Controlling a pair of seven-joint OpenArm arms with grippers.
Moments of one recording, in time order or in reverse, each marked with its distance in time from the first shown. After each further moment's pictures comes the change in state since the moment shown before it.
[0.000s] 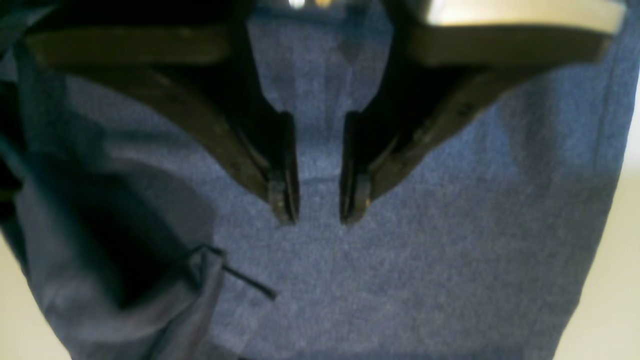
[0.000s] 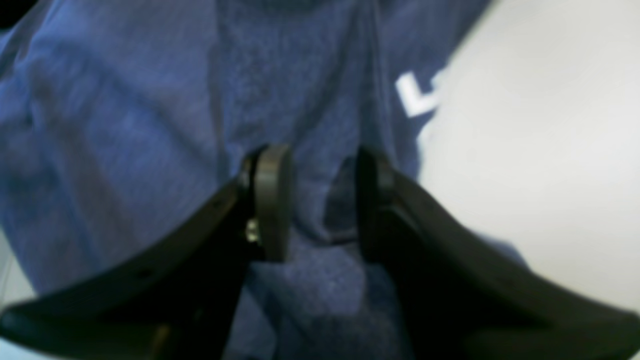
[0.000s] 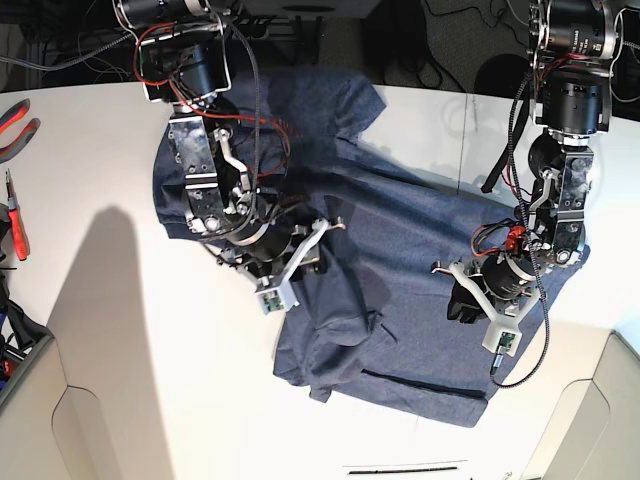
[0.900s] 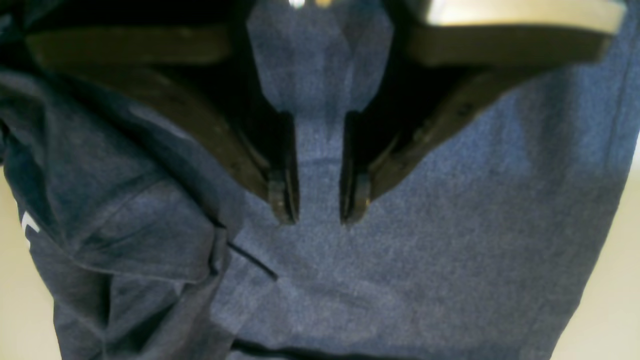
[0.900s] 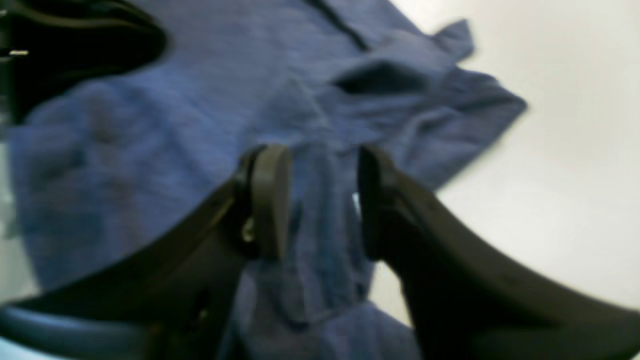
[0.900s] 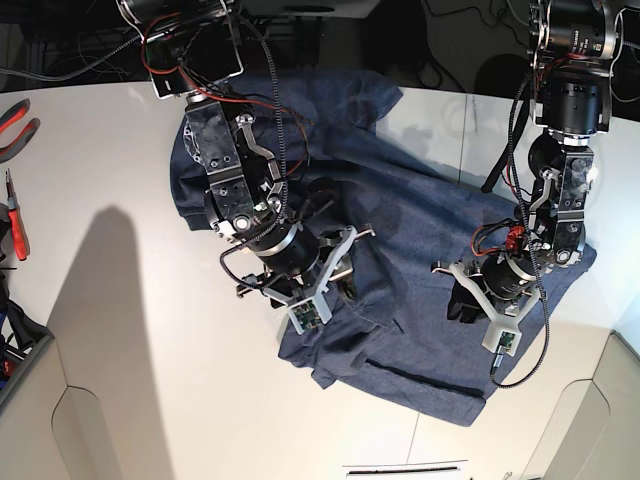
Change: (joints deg) left arm 0.0 0.0 0.0 0.0 0.0 0.0 0.0; right arm -0.9 0.0 -7.5 8.2 -5.8 -4.0 5.0
